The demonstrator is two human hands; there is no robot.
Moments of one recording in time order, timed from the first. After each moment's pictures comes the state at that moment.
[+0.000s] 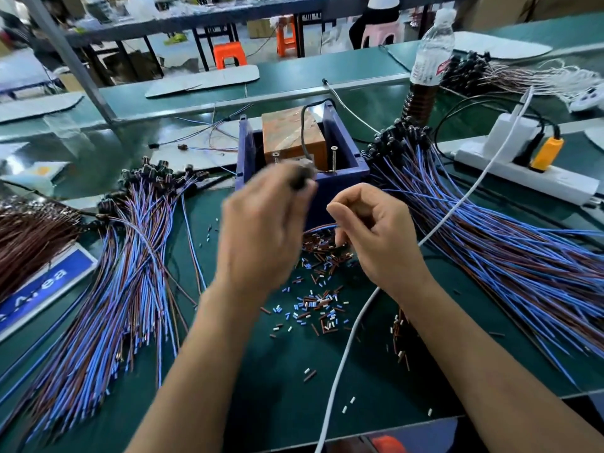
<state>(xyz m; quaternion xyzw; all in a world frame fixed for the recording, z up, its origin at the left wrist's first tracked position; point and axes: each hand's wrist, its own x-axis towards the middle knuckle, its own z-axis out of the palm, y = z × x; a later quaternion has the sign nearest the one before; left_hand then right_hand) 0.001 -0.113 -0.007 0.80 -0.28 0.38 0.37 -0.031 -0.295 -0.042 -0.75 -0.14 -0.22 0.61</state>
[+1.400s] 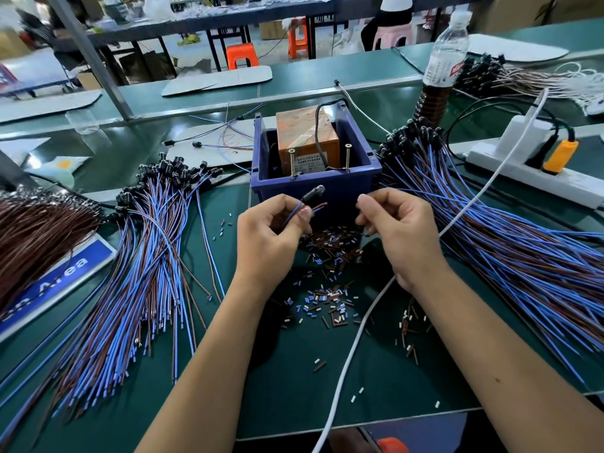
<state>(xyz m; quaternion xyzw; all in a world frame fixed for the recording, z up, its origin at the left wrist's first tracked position) 0.000 -0.110 -0.047 0.78 -0.17 0.18 0.57 -0.023 -0.304 -0.052 -0.69 -0.01 -0.18 0.70</state>
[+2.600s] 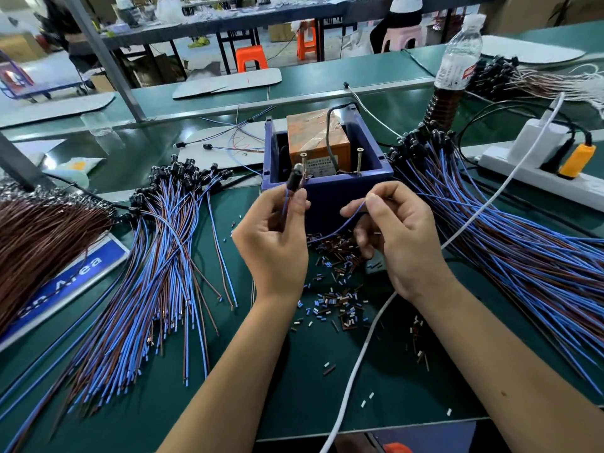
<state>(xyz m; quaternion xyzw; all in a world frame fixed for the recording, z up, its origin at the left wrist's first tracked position) -0.010 -0.129 -0.042 0.68 -0.08 0.36 0.64 -0.029 -0.287 -0.044 -0.61 -0.07 -0.15 0.78</state>
